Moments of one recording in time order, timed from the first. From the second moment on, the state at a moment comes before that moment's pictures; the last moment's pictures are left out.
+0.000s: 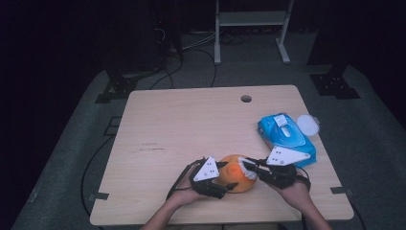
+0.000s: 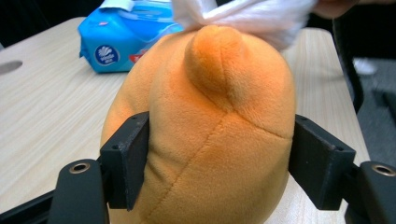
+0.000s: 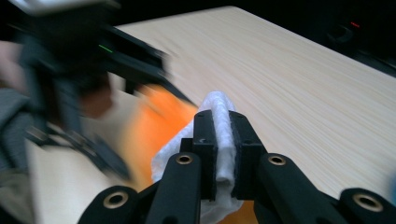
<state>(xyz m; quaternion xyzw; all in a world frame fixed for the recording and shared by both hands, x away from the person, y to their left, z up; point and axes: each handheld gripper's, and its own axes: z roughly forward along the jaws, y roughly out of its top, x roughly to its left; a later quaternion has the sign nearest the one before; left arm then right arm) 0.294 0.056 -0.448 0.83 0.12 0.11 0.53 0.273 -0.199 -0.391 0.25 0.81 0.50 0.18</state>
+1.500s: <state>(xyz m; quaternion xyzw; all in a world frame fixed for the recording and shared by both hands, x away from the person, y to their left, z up) 0.303 0.063 -0.449 0.82 0.15 0.07 0.55 0.286 -0.212 -0.406 0.30 0.79 0.50 0.20</state>
